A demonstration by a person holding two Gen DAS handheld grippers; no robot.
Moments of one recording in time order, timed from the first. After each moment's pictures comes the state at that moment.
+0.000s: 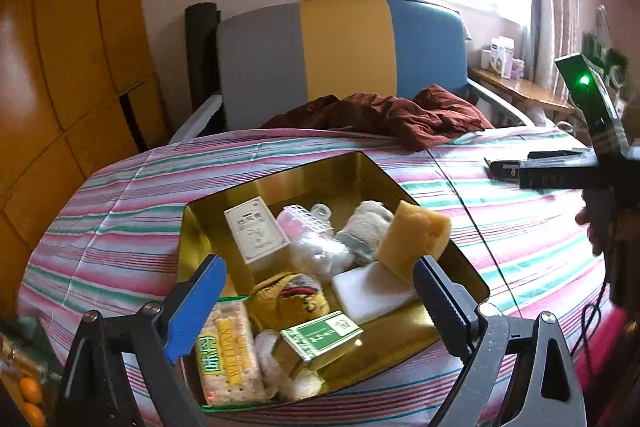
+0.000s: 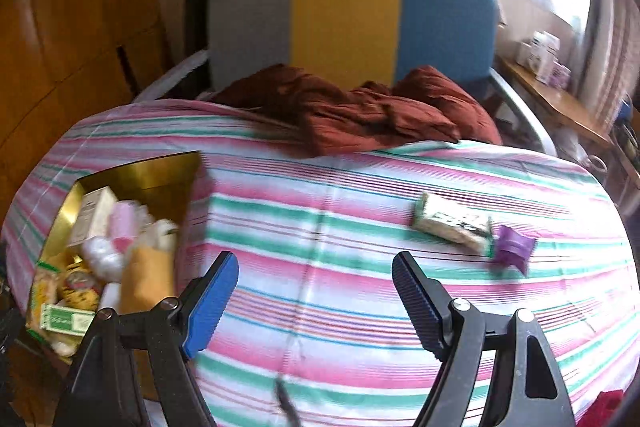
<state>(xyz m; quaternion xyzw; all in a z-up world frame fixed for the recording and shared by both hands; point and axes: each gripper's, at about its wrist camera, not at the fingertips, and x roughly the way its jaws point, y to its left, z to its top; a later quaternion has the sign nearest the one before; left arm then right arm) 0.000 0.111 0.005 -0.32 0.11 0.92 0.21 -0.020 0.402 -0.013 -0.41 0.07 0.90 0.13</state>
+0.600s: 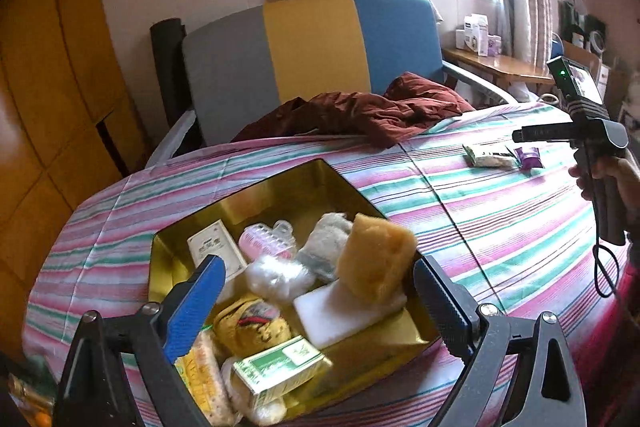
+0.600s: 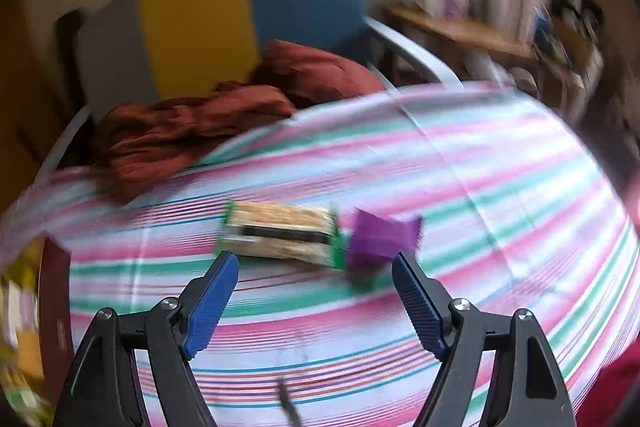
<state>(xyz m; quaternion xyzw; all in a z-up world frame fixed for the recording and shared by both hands) 0.000 0.165 0.007 -0.31 0.16 0.91 0.23 0.007 0.572 -0.054 -0.40 0.19 0.85 0.28</state>
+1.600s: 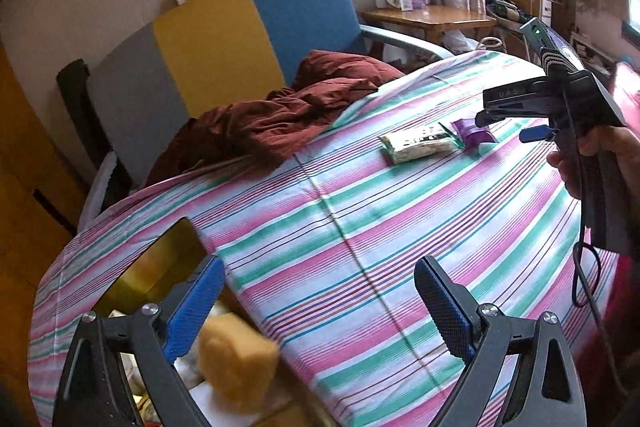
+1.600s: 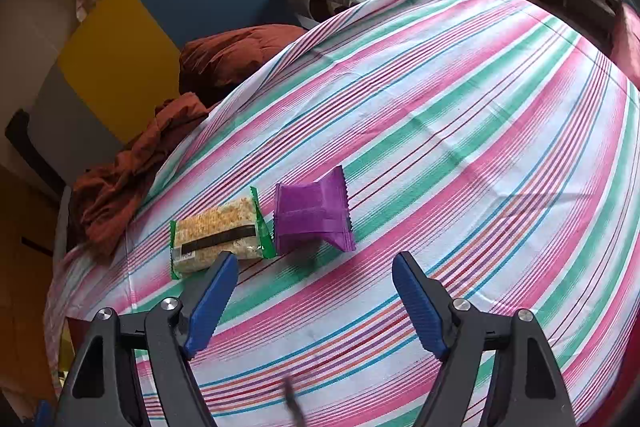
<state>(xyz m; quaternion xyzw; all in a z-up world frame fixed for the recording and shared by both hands) -0.018 0.328 -0.014 -0.33 0.26 0.85 0.33 0.046 0.631 -0.078 -0.39 0.38 0.78 0.31</state>
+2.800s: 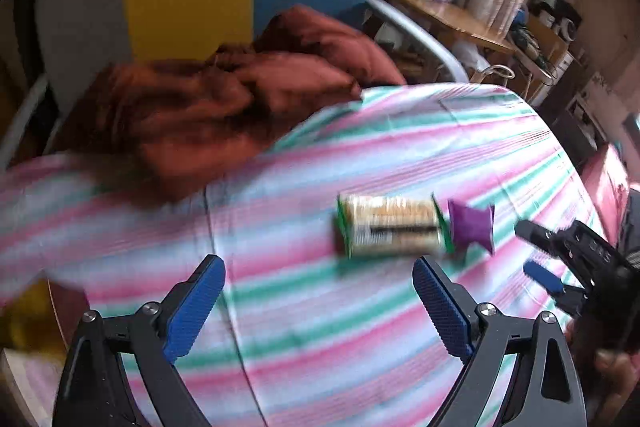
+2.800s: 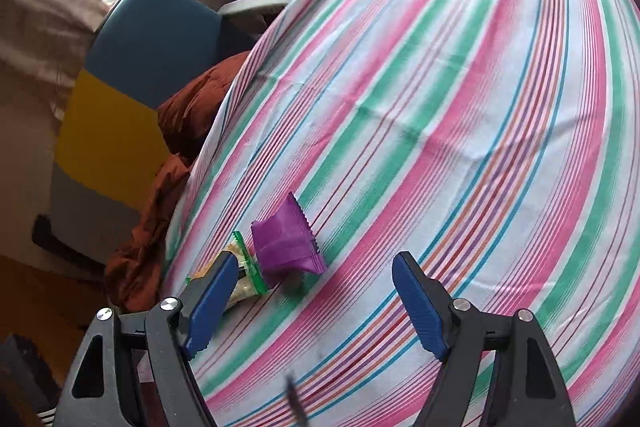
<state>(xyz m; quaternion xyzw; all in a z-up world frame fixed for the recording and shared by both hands) -0.131 0.467 -0.041 -0.45 0.15 0.80 0.36 0.084 0.668 -0.102 -0.30 0.54 0.72 0.32</state>
